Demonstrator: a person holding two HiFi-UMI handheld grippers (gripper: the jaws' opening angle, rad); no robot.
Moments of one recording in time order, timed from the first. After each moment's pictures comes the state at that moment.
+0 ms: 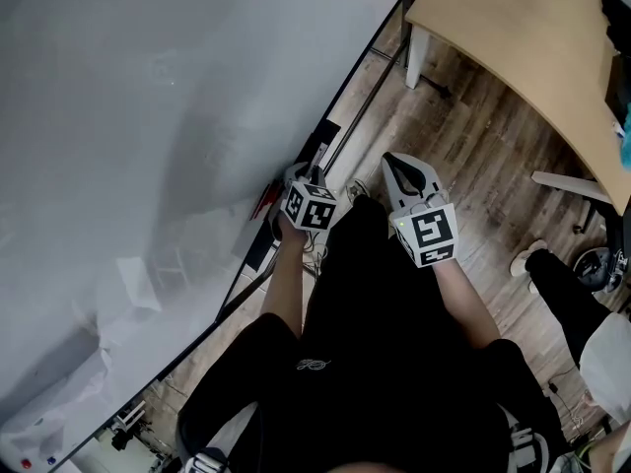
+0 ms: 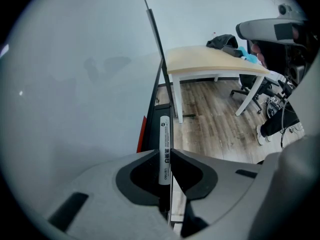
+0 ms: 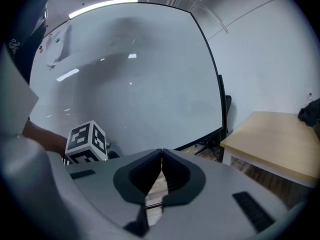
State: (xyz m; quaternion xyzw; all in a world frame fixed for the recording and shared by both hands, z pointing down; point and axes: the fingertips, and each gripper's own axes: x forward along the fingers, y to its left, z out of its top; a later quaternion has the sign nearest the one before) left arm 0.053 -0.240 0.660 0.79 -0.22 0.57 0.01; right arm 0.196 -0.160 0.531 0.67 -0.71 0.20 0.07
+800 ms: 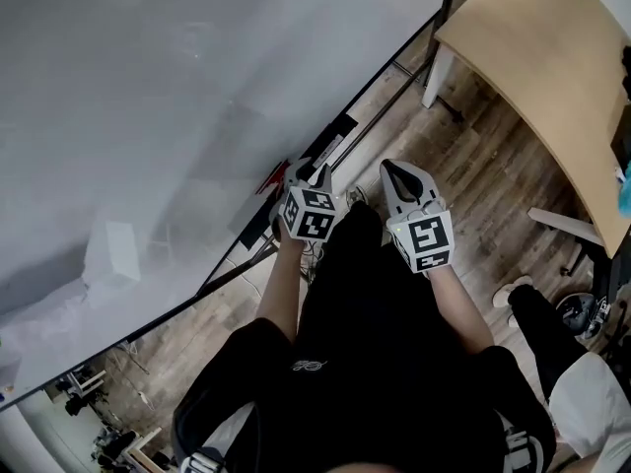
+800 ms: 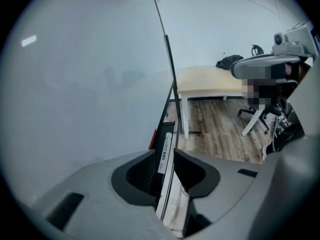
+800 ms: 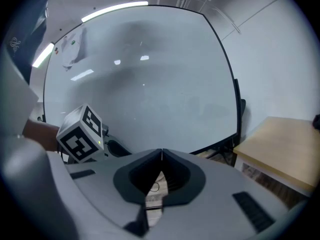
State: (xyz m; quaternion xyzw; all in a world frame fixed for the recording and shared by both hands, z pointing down) left arm 0.042 -0.218 0.595 0.82 -0.29 0.48 0.03; right arm 0.160 -0.152 0.511 0.62 -0.76 0.17 0.08
